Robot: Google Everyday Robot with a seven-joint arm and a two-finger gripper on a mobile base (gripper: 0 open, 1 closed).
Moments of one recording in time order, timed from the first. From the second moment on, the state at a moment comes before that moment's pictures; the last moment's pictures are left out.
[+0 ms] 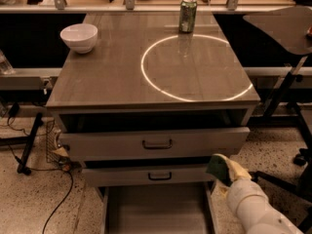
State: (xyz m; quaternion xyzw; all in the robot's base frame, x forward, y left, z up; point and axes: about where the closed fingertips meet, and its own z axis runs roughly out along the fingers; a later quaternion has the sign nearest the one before) arm 0.445 -0.229 0.613 -0.49 0.71 -0.26 0.43
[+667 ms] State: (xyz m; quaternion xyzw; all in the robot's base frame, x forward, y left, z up) arm 0.444 -0.243 0.668 -0.46 0.70 -0.26 0.48
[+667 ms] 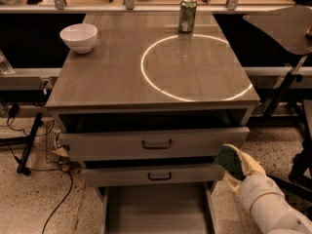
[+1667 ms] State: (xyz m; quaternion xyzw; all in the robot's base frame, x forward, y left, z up) arm 0.456 -0.238 0.708 -0.46 0.68 -0.27 0.50
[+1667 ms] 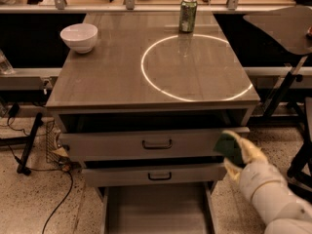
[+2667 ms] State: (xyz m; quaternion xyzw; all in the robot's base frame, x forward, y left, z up) arm 0.493 -0.183 0.945 -0.47 0.55 -0.28 0.63
